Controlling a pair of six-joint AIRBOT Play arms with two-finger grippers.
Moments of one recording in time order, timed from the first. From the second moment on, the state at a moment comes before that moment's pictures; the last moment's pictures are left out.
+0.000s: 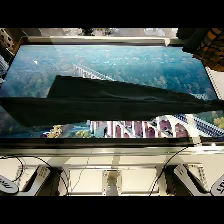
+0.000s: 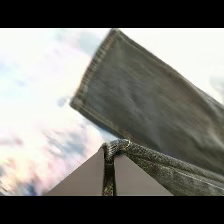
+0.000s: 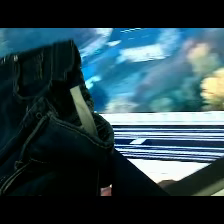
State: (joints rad) left arm 1.04 -0.94 1.01 0.68 -1.33 -0.86; right arm -0.91 -0.97 1.06 -1.27 1.05 1.21
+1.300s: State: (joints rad) left arm 0.57 -1.30 1.29 0.80 -0.84 -1.27; right arm -0.91 -1.02 1.09 -1.02 0.94 1.30
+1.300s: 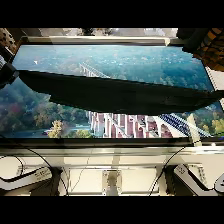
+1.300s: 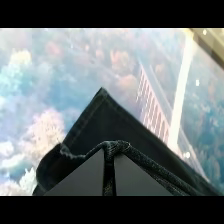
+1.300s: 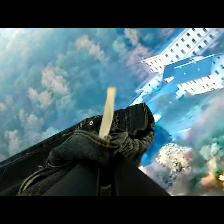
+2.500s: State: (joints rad) left arm 0.35 -1.63 1.51 1.15 -0.94 -1.47; right arm -0.94 -1.17 1.15 -1.48 1.15 1.43
